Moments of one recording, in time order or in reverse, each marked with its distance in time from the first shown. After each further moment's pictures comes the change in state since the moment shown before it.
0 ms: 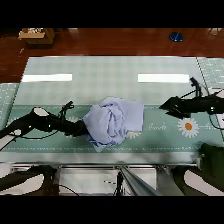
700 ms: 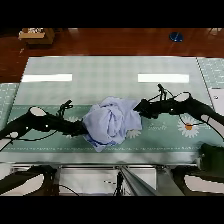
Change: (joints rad) left arm 0.000 0.055 0.009 -0.018 -0.039 0.000; right arm 0.362 -0.249 -0.035 0.212 -0.367 0.043
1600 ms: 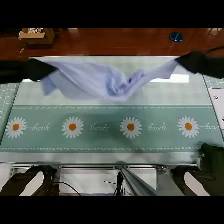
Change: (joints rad) left arm 0.216 0.377 0.724 0.007 -0.151 -0.032; right arm -0.269 0.550 0.399 -0.108 0.105 -0.095
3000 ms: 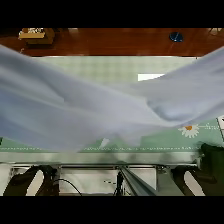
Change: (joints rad) left arm 0.085 0.213 0.645 0.014 -0.292 -0.456; right arm -0.042 0.129 0.867 -0.557 0.175 0.192
